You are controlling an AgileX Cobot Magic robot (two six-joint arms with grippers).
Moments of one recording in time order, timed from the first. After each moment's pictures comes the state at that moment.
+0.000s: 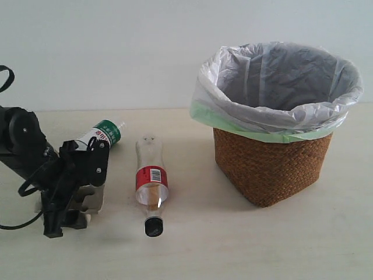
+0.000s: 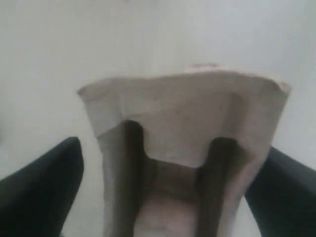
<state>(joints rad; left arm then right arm) -0.28 1.89 -0.99 -0.15 0.43 1.37 0.11 0.01 0.00 -0.09 0.37 0.00</state>
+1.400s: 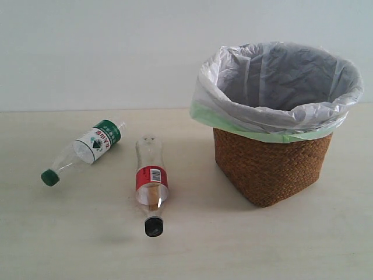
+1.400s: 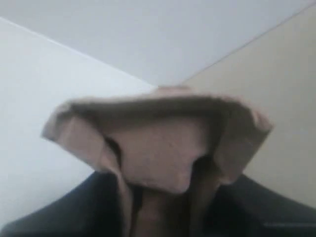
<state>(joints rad) -0.27 1.45 -1.00 1.43 0.88 -0.79 0.11 0.01 0.00 -0.09 0.37 0.00</state>
